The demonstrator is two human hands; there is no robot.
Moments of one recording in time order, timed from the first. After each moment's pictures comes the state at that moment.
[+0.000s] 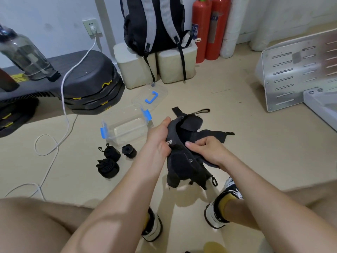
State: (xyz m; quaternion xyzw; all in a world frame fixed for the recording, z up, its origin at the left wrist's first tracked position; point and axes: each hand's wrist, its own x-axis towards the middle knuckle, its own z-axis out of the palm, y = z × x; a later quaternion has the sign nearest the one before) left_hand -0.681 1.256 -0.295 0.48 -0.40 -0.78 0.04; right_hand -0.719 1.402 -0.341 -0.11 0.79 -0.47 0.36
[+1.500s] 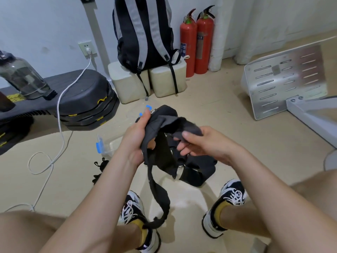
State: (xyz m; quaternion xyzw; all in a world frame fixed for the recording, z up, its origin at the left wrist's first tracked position) left_hand -0.655 1.232 -0.238 0.30 -0.50 -0.81 0.02; right_hand -0.724 1.412 -0.266 -0.19 0.72 -0.55 0.37
